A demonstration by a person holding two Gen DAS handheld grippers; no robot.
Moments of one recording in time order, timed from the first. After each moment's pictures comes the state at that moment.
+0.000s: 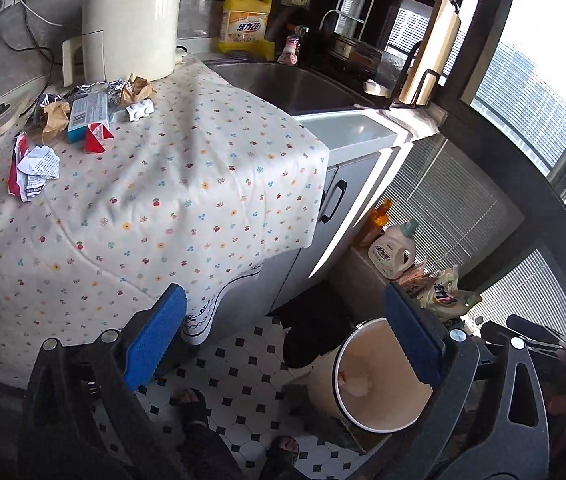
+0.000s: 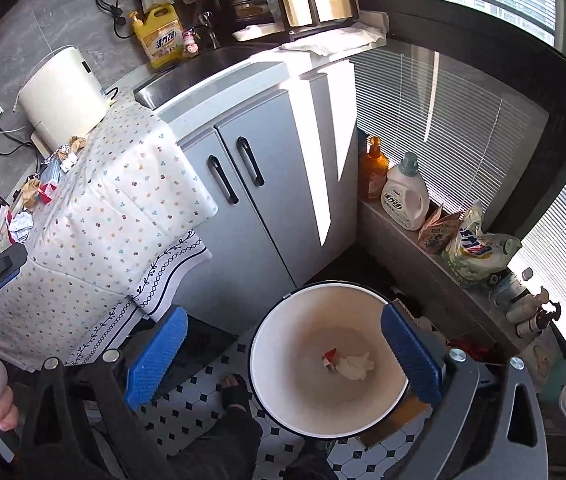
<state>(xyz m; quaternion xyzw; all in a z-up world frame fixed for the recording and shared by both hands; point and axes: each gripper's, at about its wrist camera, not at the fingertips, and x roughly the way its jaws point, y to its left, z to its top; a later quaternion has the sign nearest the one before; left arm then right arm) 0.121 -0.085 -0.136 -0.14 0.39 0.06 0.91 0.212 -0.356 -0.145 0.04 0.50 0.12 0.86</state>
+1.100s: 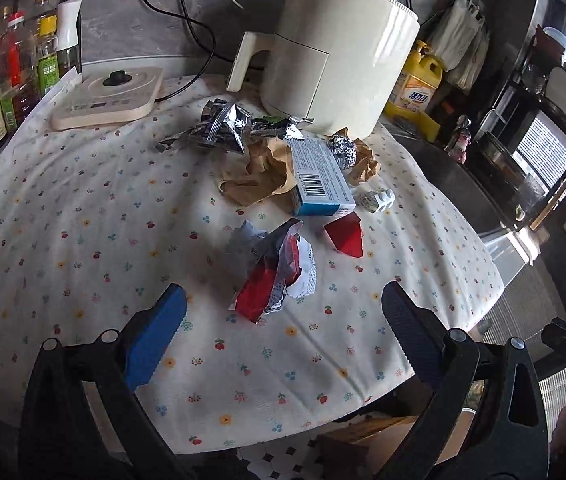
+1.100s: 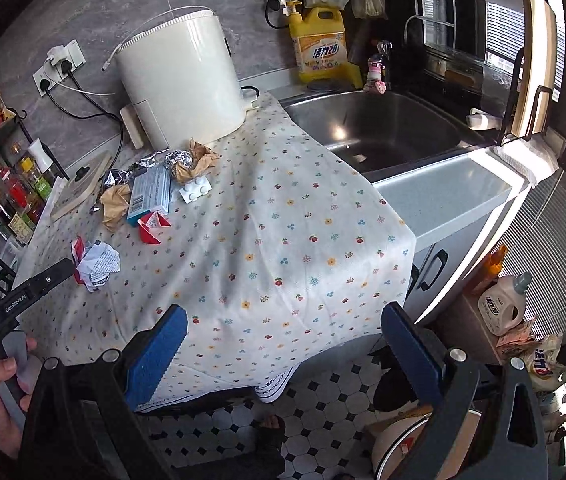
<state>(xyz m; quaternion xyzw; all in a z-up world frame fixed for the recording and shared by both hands) 0.128 0.181 -0.141 -0.23 0.35 0.20 0.89 0.298 -0.081 -0.087 -0.04 0.45 0.24 0.86</state>
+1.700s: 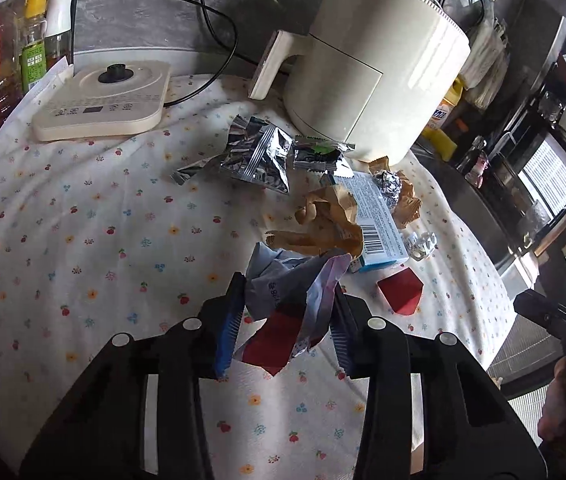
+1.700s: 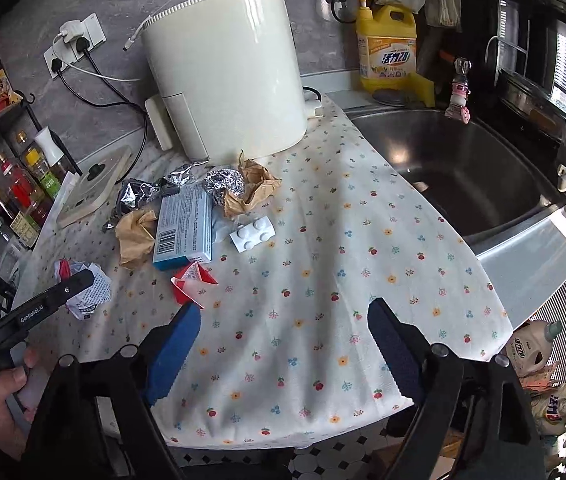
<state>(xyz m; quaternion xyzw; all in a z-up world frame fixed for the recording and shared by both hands) 0.150 0.270 -0.148 -0.25 0.34 0.18 0.89 0.359 0.043 -0.101 -0.06 0.46 0.30 0.84</state>
